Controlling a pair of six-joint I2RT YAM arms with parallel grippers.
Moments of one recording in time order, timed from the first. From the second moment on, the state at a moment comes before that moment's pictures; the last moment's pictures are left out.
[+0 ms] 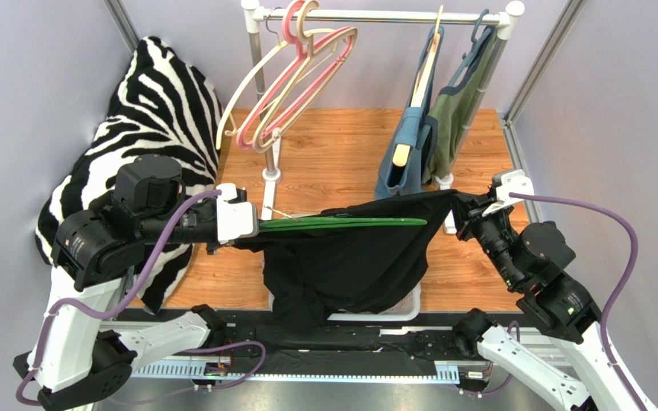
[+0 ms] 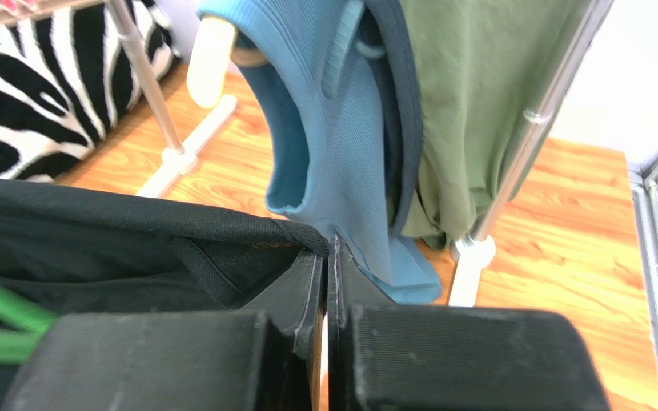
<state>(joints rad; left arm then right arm) -0.67 1.00 1.77 -1.32 0.54 0.70 0.66 0.51 0.99 -0.49 0.29 0.04</state>
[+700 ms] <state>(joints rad) -0.67 1.08 1.77 -1.33 0.54 0.71 0.66 0.41 1.19 -0.69 -0.25 -0.28</state>
